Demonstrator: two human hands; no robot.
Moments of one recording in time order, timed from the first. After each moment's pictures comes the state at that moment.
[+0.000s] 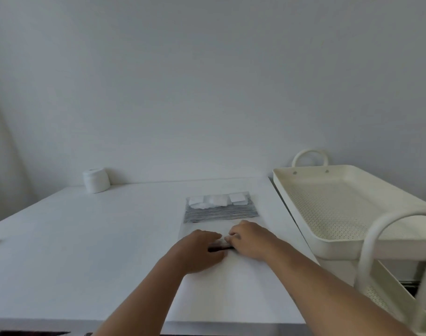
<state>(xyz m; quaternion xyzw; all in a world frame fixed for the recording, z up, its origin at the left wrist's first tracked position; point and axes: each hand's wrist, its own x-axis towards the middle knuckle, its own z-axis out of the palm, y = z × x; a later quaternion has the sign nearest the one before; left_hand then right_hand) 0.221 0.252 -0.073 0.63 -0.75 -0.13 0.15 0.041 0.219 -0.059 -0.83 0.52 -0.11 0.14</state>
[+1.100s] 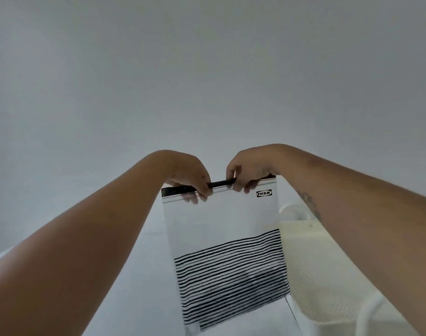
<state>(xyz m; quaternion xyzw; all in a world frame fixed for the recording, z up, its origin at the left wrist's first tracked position) 0.188 0.193 0.231 0.58 -0.78 -0.22 0.11 -0.001 0.181 0.237 -0.86 0.49 -0.08 0.11</state>
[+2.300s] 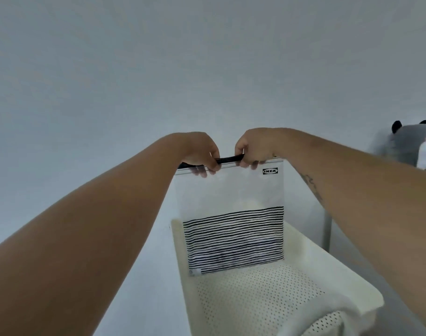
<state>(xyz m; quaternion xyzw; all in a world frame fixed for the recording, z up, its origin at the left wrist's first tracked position) -0.066 0.024 0.207 0.45 -0.87 -0.14 0.10 -0.240 0.063 0.203 -0.73 0.67 -0.13 0.07</state>
